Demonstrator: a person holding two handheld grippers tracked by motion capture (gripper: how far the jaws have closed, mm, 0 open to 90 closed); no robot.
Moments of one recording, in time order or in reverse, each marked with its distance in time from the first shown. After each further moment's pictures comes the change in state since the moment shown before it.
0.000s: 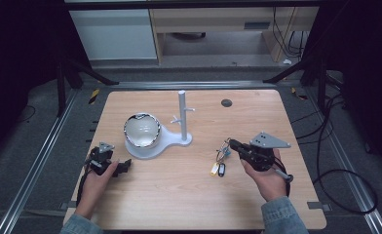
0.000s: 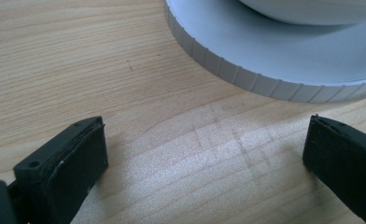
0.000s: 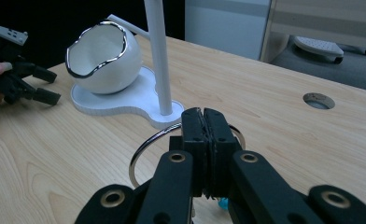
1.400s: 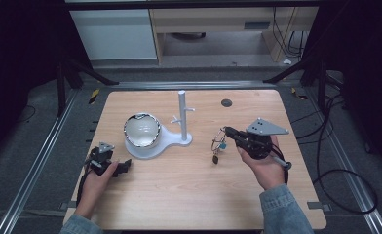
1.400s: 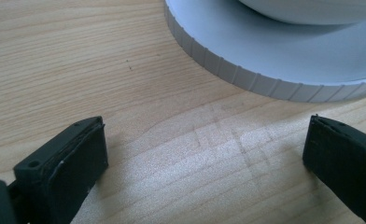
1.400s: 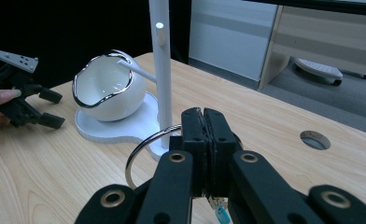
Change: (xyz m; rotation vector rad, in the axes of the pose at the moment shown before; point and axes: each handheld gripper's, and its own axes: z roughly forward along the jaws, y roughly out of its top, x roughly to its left) left arm 0.000 0.000 0.000 0.000 -0.001 0.001; right arm 0.002 0.043 0.005 -0.034 0.012 -0.058
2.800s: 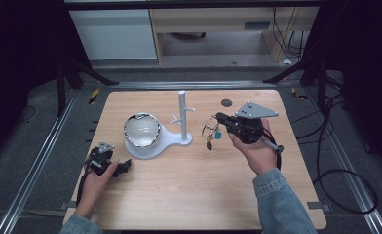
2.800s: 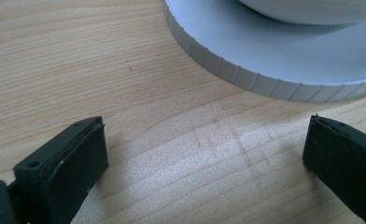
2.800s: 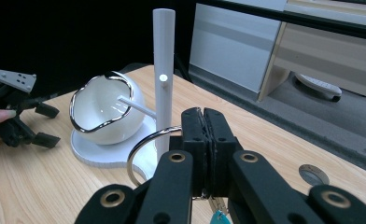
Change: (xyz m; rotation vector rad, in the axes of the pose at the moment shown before) left arm 0.000 0.000 0.000 0.000 0.000 0.003; right arm 0.002 0.042 0.023 -0.008 0.010 -0.059
